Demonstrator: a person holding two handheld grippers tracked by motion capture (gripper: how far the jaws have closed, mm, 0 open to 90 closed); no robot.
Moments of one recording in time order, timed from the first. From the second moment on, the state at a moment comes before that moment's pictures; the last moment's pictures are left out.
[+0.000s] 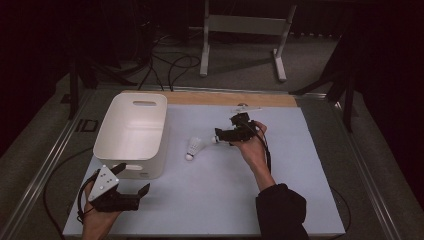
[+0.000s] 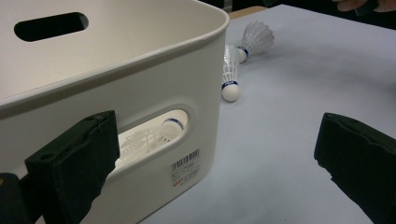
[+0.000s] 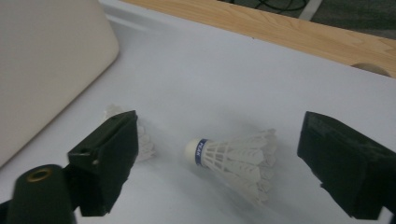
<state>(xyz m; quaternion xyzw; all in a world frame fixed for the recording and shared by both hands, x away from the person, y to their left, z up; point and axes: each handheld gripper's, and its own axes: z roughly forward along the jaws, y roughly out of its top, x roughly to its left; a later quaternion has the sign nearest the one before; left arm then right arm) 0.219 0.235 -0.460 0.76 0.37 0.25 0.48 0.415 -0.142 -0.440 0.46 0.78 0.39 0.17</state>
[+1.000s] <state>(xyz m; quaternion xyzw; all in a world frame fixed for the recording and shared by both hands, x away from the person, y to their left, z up) 0.218 0.235 -0.459 0.76 0.37 0.25 0.48 0.422 -0.147 -0.469 0.49 0.78 0.36 0.14</state>
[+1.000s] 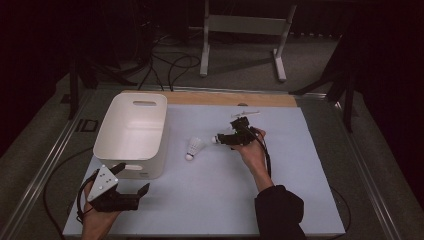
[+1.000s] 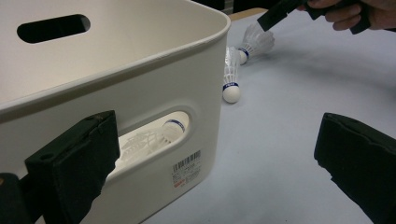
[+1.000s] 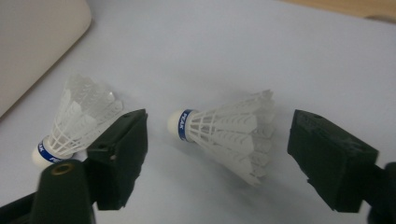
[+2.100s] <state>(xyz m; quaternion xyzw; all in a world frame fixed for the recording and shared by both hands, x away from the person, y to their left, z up) 0.218 0.236 -0.459 0.75 0.37 0.25 0.48 0.426 -0.125 -0.479 0.48 0.80 0.35 0.11</state>
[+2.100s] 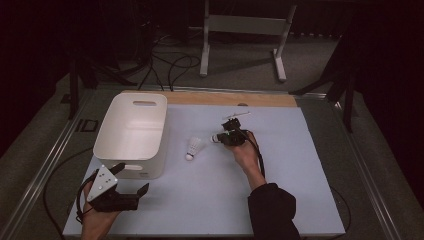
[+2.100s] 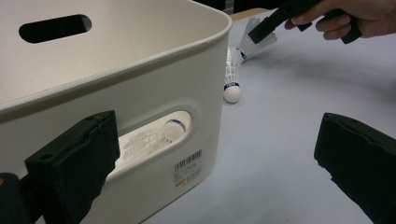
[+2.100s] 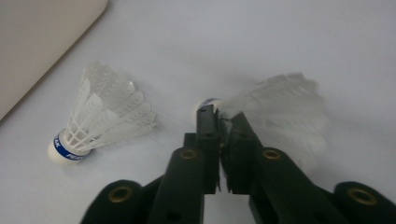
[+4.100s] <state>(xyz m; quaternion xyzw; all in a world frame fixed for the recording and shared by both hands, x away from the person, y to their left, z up) 0.218 0.235 -0.459 0.76 0.37 0.25 0.48 0.414 -0.129 -0.448 0.46 0.80 0.36 0.15</state>
